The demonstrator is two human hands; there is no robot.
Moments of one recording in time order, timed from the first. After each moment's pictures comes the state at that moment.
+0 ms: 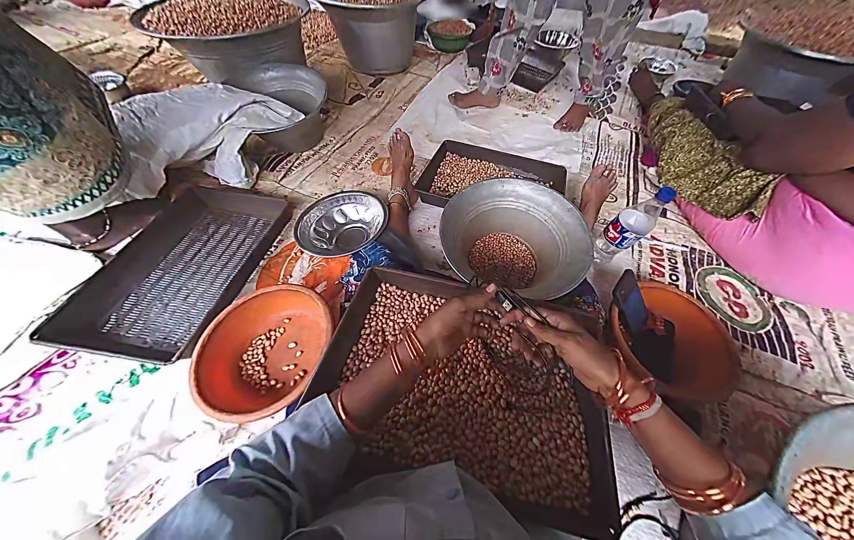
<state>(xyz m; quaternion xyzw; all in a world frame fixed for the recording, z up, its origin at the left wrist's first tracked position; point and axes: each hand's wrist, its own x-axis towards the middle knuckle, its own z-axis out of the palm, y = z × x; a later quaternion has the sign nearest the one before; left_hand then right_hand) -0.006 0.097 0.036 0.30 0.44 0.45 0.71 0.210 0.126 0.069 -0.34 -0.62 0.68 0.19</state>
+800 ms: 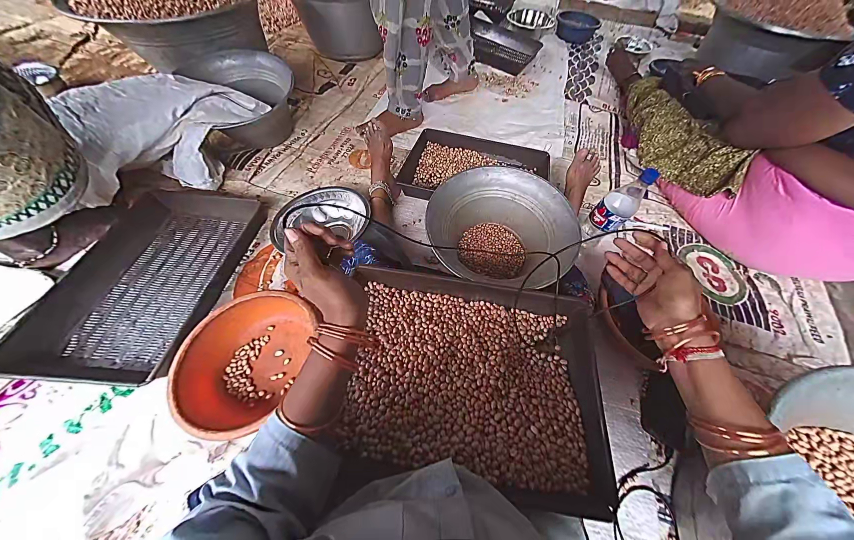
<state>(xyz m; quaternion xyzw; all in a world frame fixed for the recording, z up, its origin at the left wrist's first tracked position) -0.103 0.093 0.049 0.30 0.45 0.83 0.14 0.290 0.196 0.076 -0.52 -0.37 0.53 0.55</state>
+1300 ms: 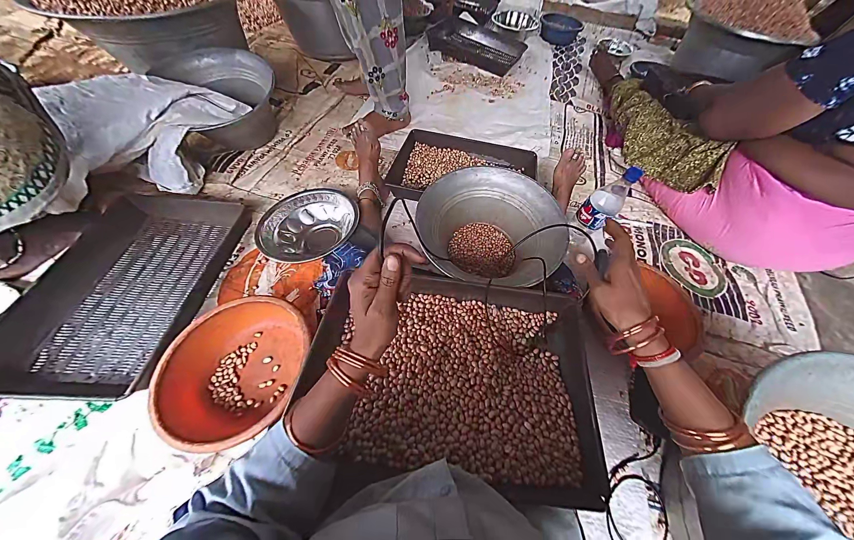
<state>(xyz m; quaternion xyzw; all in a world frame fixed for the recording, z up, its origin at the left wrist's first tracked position) -0.059 0.082 0.048 0.56 0.36 0.70 0.25 0.269 0.182 0.070 -0.54 -0.75 0.16 0.34</state>
